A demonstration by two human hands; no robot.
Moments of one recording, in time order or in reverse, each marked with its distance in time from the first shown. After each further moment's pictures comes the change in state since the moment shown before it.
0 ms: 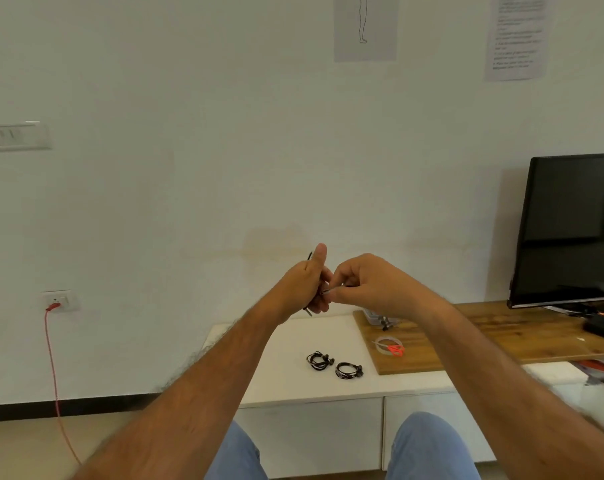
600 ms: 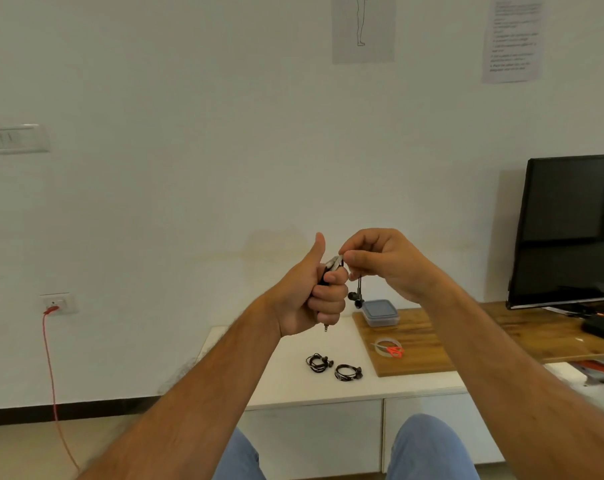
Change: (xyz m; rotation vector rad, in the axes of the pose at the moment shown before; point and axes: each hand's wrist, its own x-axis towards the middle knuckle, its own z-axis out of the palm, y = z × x) left_hand -0.017 0.019 0.002 -0.808 -0.467 -0.132; right_hand 0.019 0.022 -0.024 0.586 0.101 -0.183
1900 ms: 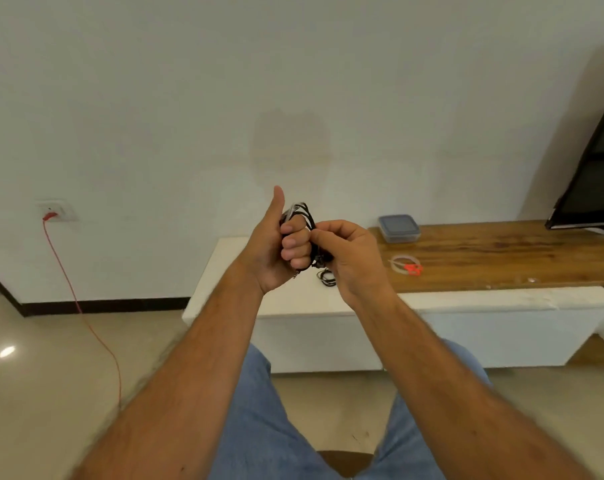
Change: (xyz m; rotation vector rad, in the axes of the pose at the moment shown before) left_hand 0.010 -0.073 -0.100 -0.340 0.292 0.073; right_hand -0.008 0.131 0.116 0.477 0.422 0.332
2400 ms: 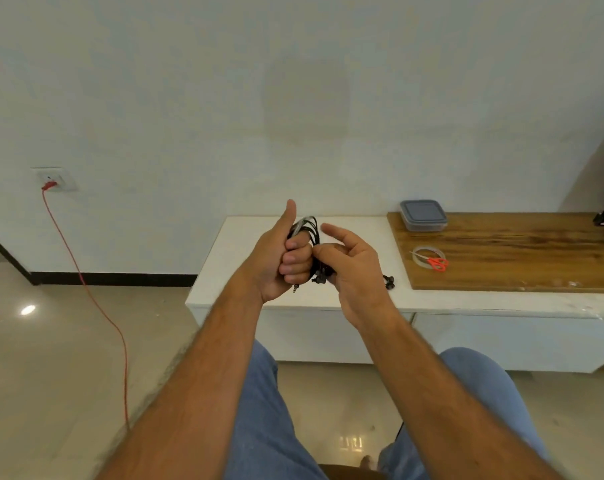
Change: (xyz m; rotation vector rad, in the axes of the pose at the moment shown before) left_hand 0.032 -0.019 -0.061 0.100 0.170 -0.063; right_hand 0.033 0.059 0.000 -0.019 0.012 0.144
